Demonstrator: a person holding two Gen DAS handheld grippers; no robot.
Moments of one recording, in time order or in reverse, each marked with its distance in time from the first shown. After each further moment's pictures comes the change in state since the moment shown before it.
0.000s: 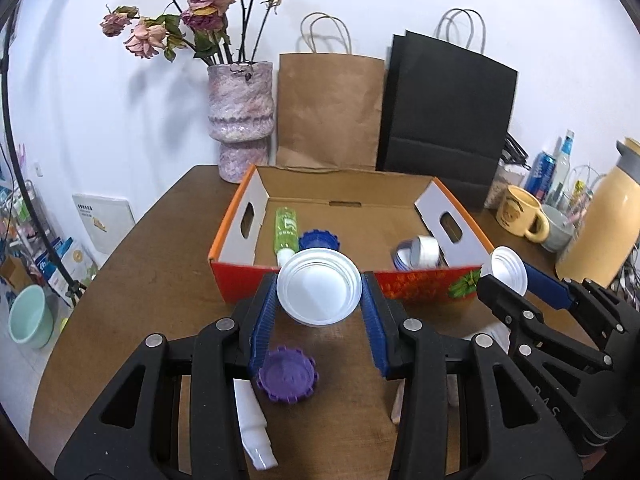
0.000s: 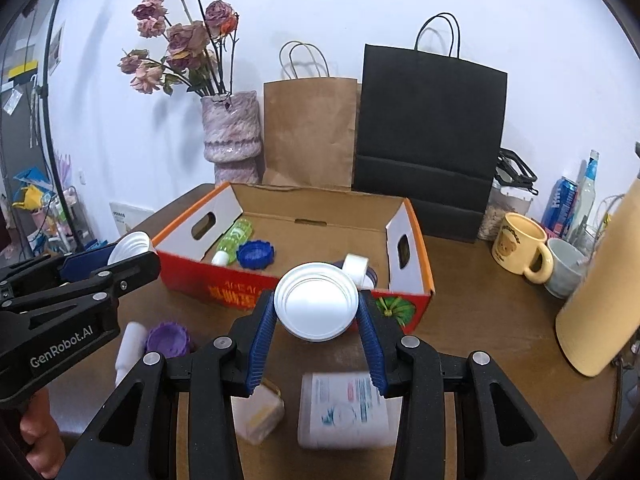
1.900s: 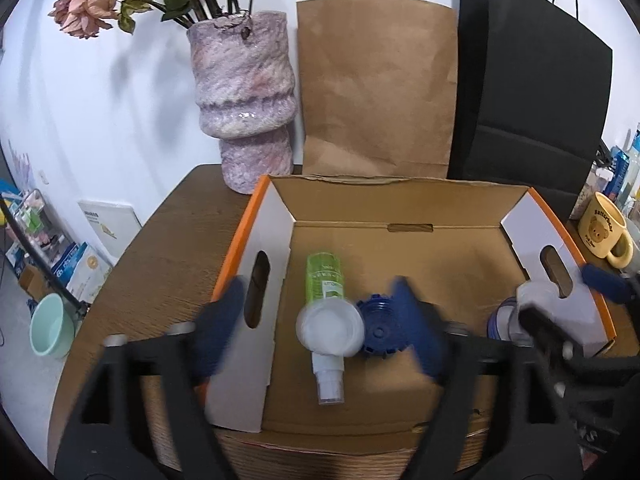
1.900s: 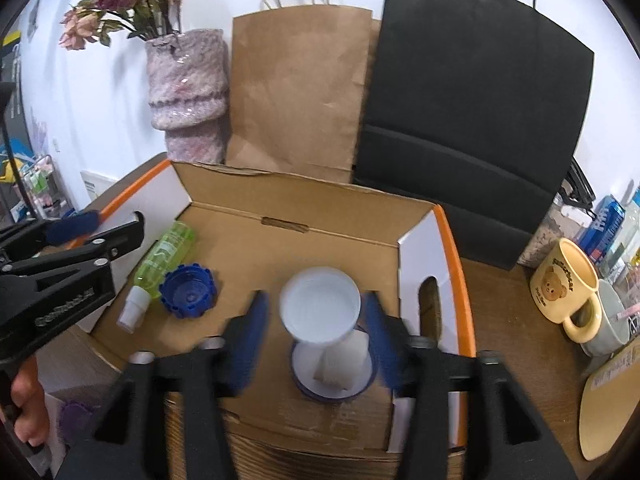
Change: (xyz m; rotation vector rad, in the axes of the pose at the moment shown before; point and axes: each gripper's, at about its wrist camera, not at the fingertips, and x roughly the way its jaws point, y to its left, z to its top) left arm 0.147 0.018 0.060 0.027 0.099 0.136; right arm 0.152 -0.026 0.055 -0.052 0.182 -0.046
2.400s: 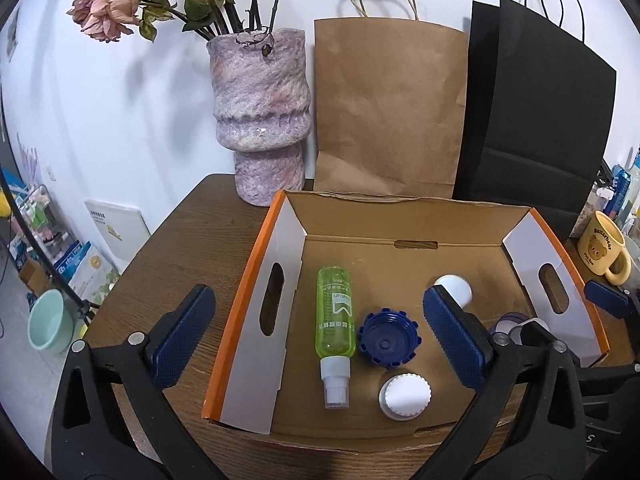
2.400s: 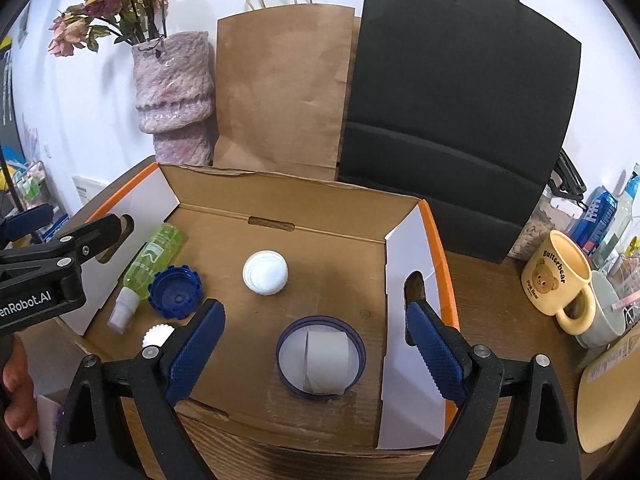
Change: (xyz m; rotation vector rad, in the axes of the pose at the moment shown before) left arm -0.011 0.009 0.005 -0.036 -0.041 0.005; right arm -0.003 -0.005 -0.001 0.018 -0.006 -0.006
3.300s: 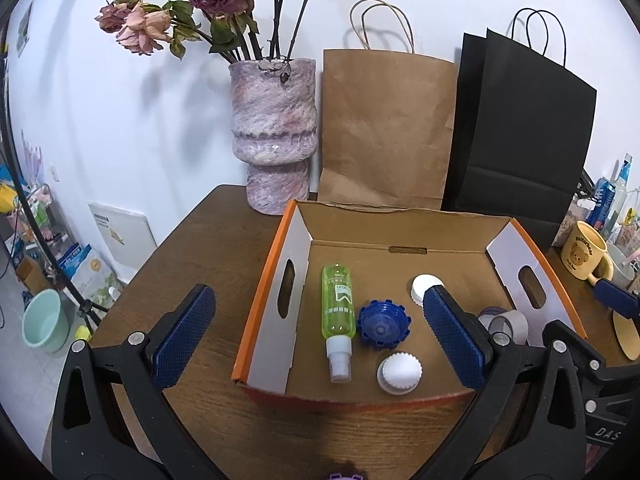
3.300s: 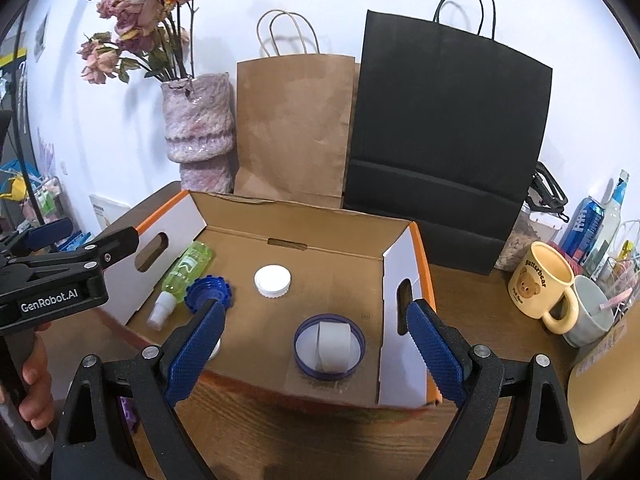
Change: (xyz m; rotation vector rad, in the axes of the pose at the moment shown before) left arm -0.045 0.014 -0.014 -0.024 -0.069 -0.021; right arm -0.061 0.002 -0.015 0.004 -0.113 0.035
